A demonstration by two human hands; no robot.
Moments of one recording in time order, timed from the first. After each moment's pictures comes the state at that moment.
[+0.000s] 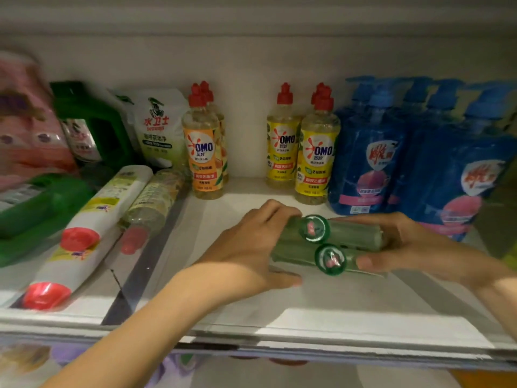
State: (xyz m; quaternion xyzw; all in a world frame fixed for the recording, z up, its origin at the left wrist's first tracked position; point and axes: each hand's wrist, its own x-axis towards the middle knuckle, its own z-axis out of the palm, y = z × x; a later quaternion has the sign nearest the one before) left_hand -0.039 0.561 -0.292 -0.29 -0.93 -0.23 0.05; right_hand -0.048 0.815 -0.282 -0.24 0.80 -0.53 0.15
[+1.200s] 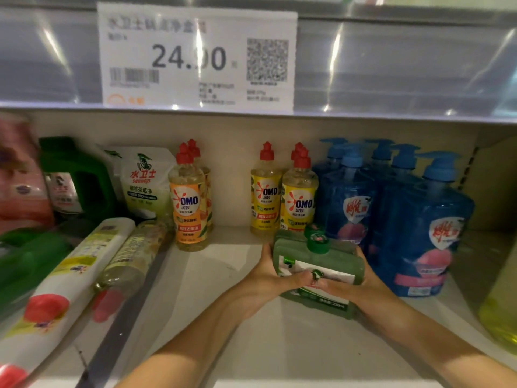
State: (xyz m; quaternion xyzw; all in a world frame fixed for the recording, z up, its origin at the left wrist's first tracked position) left_hand -0.132 0.611 -0.339 -0.15 -0.67 -0.71 -0.15; right_hand -0.093 0.807 -0.336 -0.11 0.66 -0.74 0.06
